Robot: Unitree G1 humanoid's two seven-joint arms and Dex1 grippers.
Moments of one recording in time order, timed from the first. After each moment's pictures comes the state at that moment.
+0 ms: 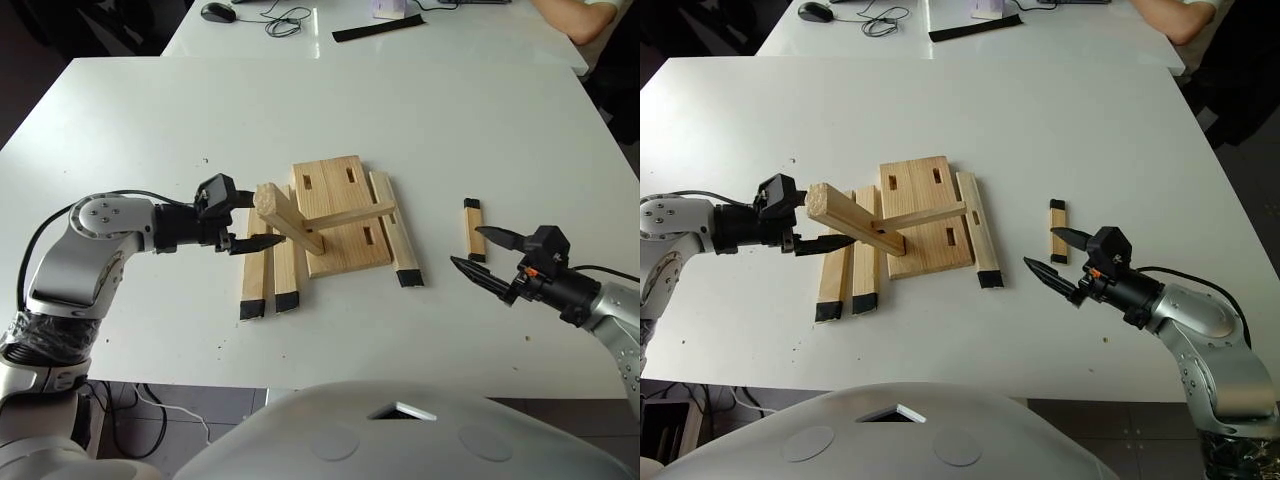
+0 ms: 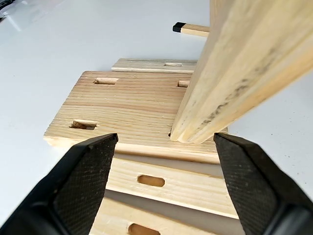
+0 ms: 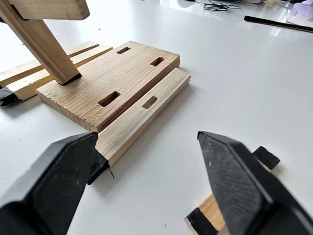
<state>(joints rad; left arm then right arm) -0.10 0.91 -0.02 -0.22 -0.46 0.42 -1.11 0.43 -0.69 -0.24 -0.51 0.51 0.40 0.80</state>
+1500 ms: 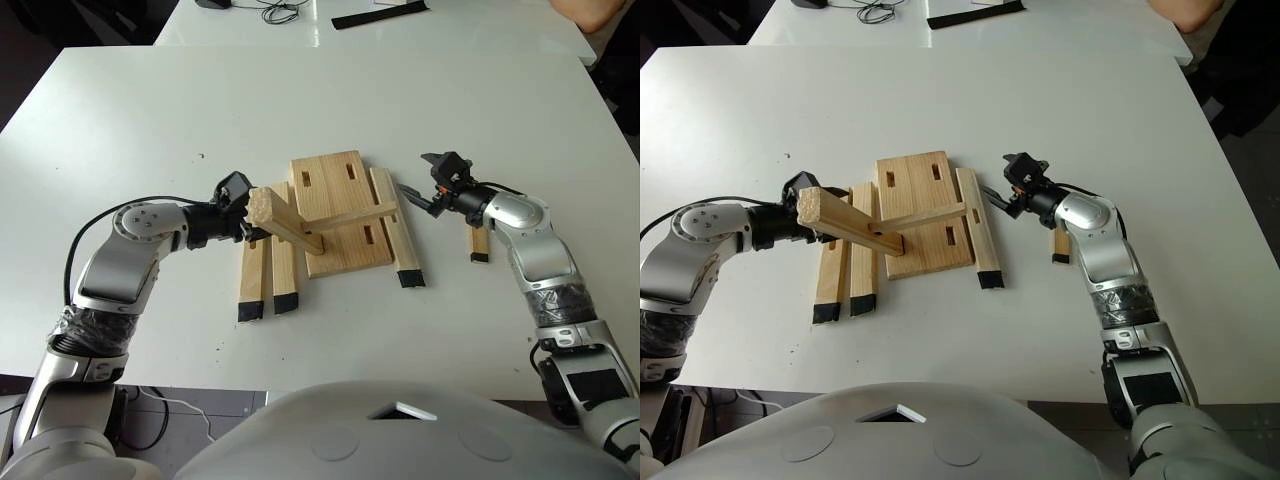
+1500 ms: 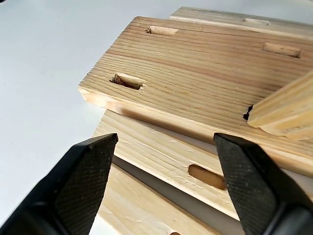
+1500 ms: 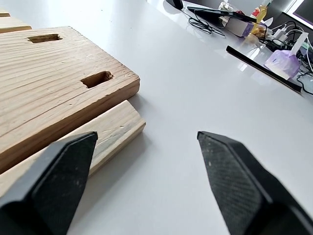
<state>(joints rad) -0.15 0.74 -0.11 -0.16 -0.28 0.49 -0.87 -0.32 -0.46 0.17 0.16 0.02 0.16 0.66</state>
